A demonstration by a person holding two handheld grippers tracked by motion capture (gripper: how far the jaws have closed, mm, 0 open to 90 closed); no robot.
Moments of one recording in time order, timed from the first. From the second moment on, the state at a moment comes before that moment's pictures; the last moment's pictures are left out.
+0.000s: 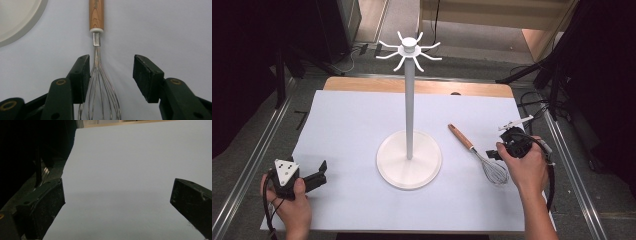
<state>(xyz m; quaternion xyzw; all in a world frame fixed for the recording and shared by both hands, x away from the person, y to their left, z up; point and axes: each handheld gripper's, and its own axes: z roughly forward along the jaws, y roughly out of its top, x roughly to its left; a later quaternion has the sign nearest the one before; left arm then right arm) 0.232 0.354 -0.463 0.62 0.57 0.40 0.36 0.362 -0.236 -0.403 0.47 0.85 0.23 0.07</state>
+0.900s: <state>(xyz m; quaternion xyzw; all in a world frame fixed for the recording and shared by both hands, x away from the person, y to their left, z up) 0.232 0.354 -0.463 0.62 0.57 0.40 0.36 0.410 -0.190 -0.408 0.44 0.88 0.19 0.02</state>
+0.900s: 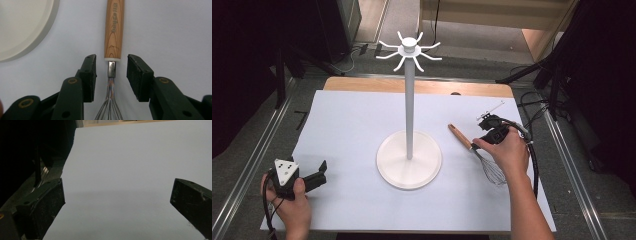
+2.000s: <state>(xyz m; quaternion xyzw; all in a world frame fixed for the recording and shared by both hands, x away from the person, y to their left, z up) 0.233 0.355 -0.463 0.62 0.57 0.39 0.36 0.447 -0.158 -0.439 0.46 0.88 0.11 -0.02</state>
